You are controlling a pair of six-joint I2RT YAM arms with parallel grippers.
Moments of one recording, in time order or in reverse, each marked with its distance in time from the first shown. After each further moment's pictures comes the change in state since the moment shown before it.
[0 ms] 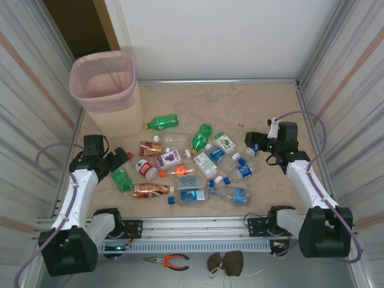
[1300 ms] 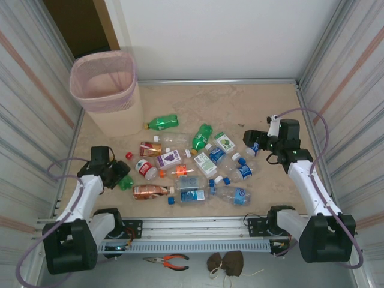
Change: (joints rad) left arm 0.002 -0.011 -0.190 0.152 0.066 -0.114; right arm 0.014 -0.041 0.072 -0.103 -0.056 0.000
